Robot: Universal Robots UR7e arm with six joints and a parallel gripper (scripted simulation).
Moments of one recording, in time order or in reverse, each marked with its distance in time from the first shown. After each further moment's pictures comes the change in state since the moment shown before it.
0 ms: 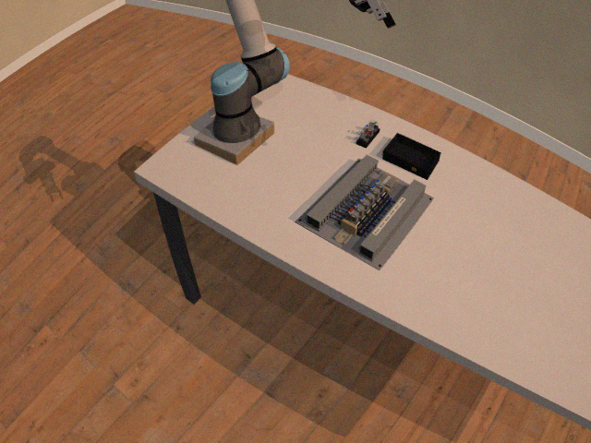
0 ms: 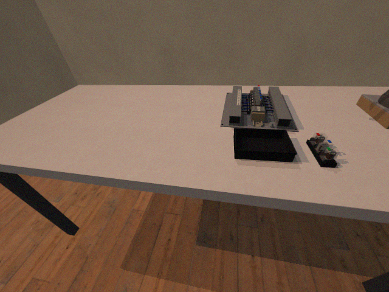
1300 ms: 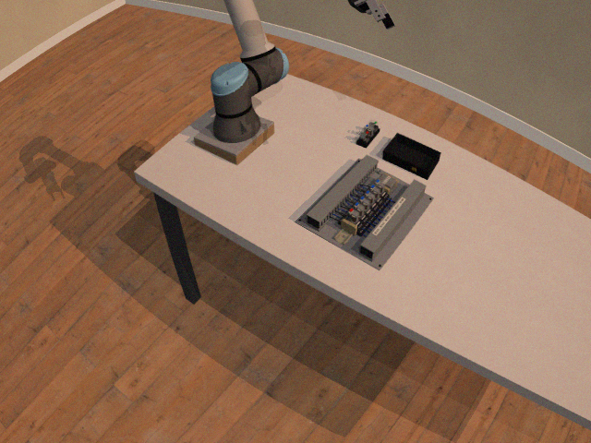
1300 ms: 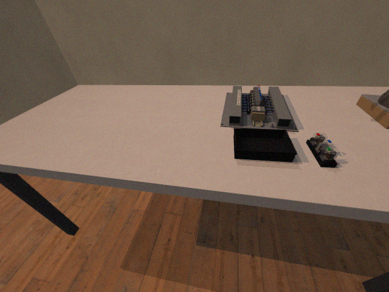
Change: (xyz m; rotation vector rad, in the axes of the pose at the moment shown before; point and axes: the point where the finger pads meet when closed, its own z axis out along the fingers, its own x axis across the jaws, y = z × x) arm -0.011 0.005 -0.004 0.000 -0.001 -0.001
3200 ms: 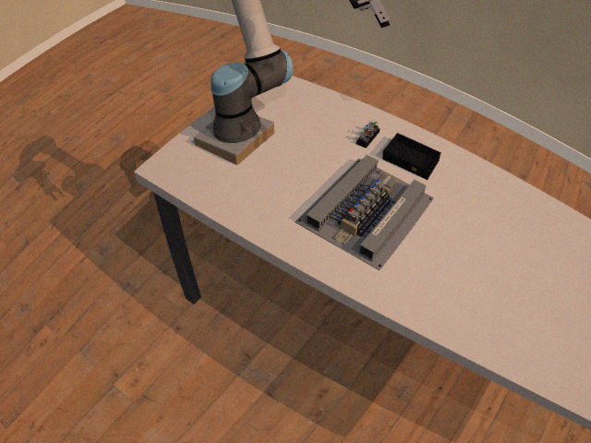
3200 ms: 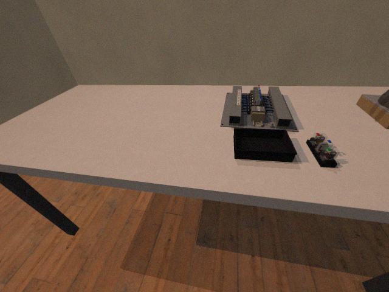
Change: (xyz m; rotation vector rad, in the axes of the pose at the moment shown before) arm -0.004 0.003 -0.003 -0.025 -0.247 -0.283
